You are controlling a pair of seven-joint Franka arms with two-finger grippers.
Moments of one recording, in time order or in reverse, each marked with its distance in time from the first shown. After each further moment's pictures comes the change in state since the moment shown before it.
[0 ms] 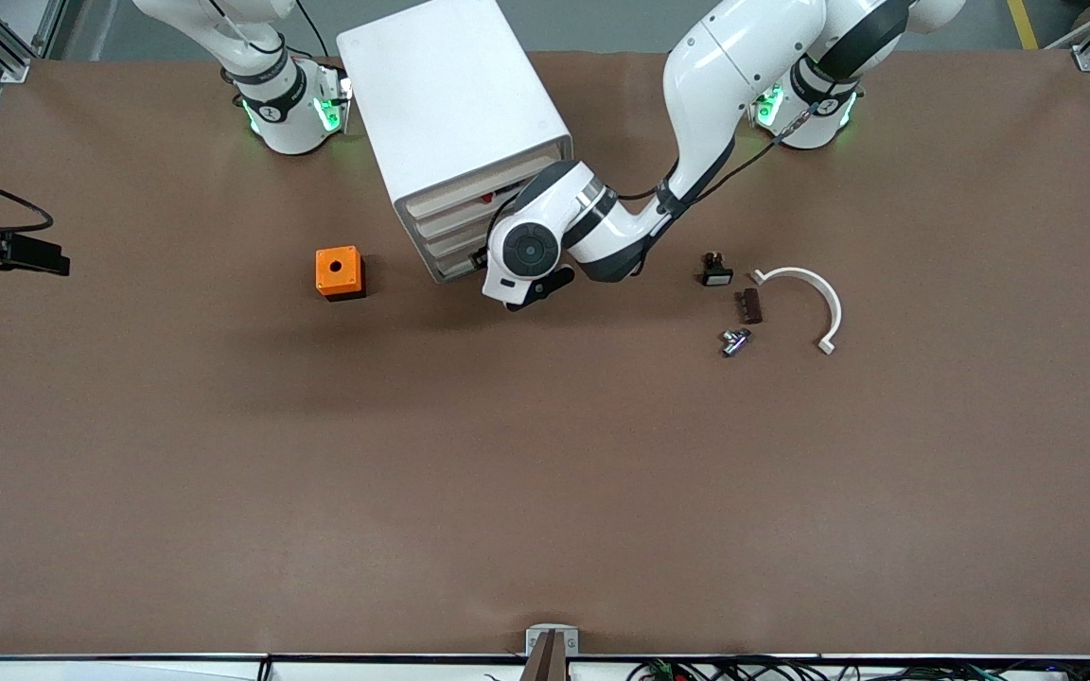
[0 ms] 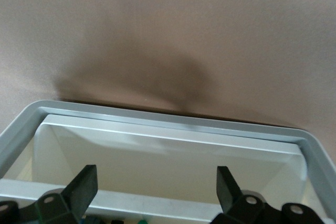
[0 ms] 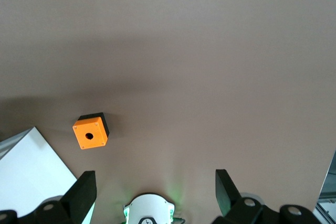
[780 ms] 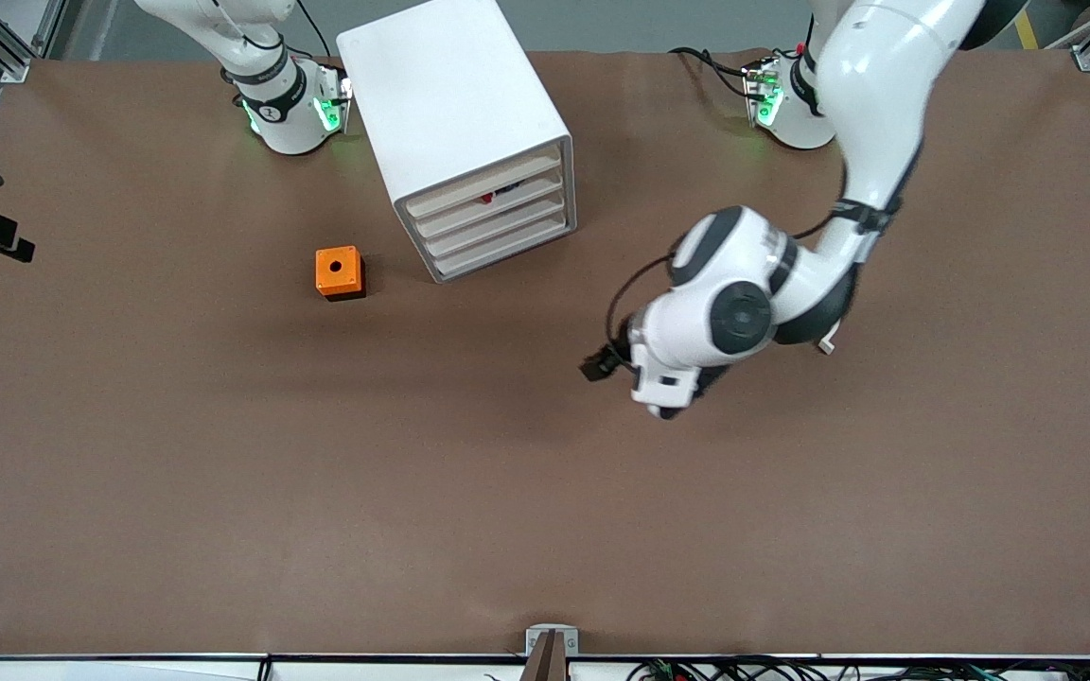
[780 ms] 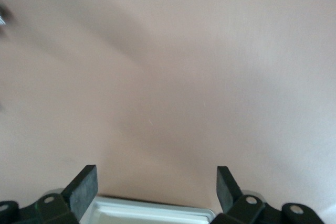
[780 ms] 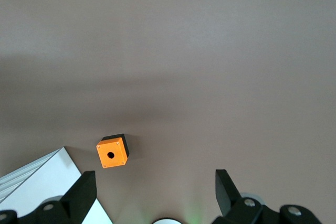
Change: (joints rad) left arm 0.404 -0.219 0.024 0.032 0.134 -0.116 0.170; right arm -0.049 -0.128 -0.001 -0.126 0.094 0.133 0.004
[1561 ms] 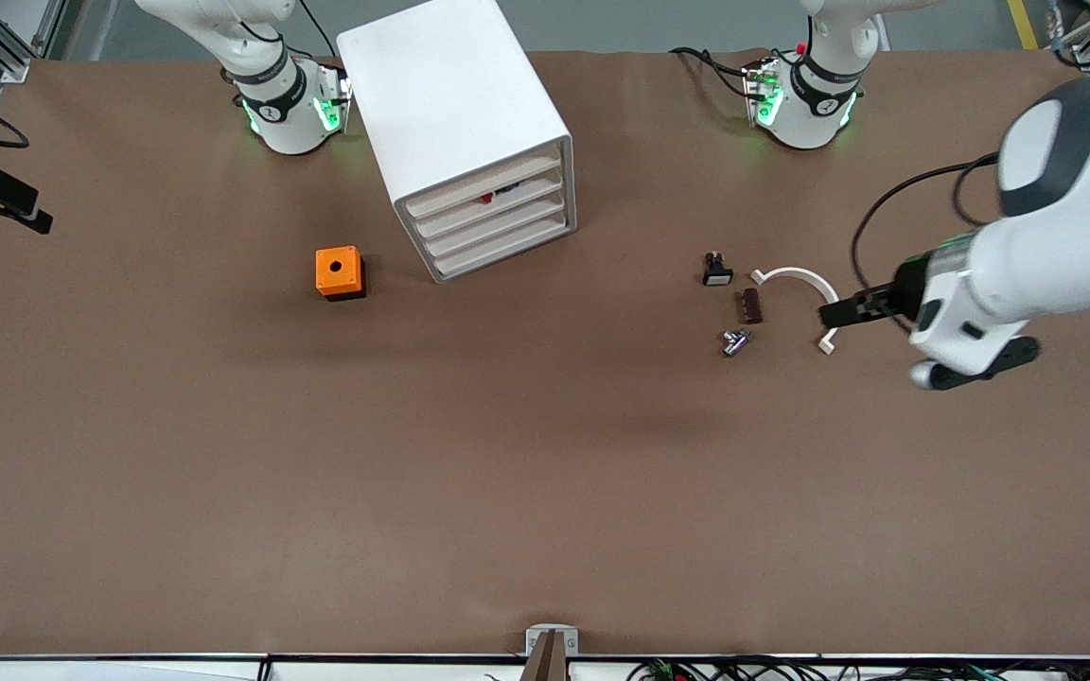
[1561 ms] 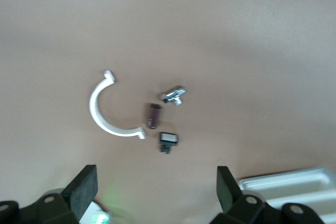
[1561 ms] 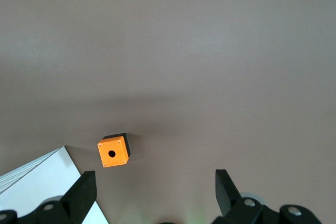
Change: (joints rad) left arm 0.365 -0.336 0.016 0.008 0.058 -0.462 0.691; right arm 0.001 -0.164 0.013 -0.190 -0.001 0.084 0.001
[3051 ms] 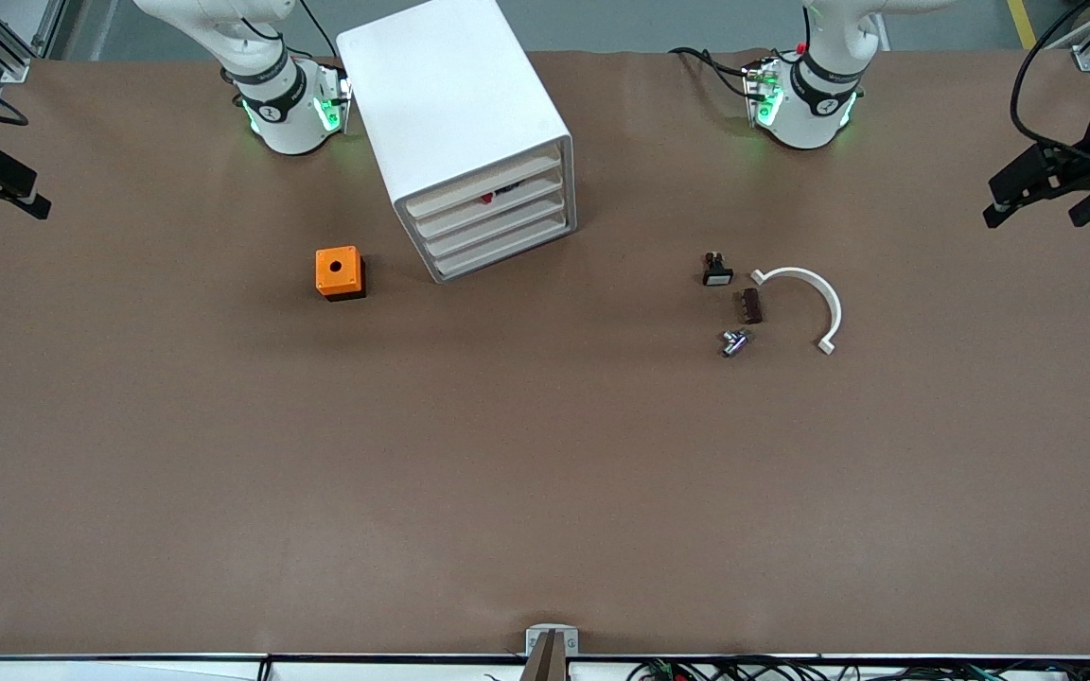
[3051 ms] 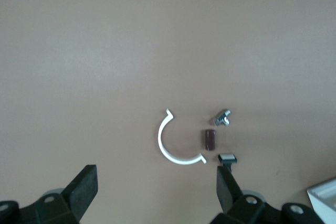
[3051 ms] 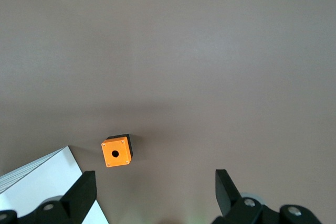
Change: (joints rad) left arm -0.205 -0.429 0.385 -0.273 0.048 0.136 0.393; right arm 0.034 -0.039 -0.014 -0.012 0.000 0.004 0.001
